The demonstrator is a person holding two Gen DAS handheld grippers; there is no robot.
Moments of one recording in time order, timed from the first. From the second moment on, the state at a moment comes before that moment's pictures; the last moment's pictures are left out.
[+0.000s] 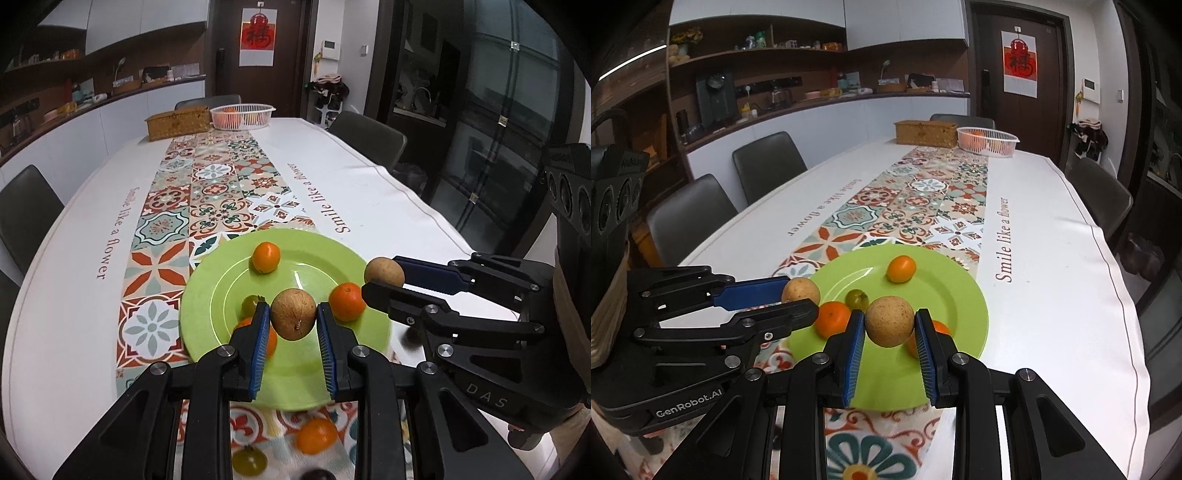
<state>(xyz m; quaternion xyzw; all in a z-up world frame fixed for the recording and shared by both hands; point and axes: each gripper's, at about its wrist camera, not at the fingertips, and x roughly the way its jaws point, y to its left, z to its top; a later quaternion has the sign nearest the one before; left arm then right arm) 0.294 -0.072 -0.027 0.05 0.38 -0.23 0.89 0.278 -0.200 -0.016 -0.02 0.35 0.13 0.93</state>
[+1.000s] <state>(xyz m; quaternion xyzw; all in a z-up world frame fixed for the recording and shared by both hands) 0.336 -0.073 -0.051 0.05 0.41 -0.22 0.88 0.329 -0.212 -0.045 0.01 0.39 0.12 0.91</state>
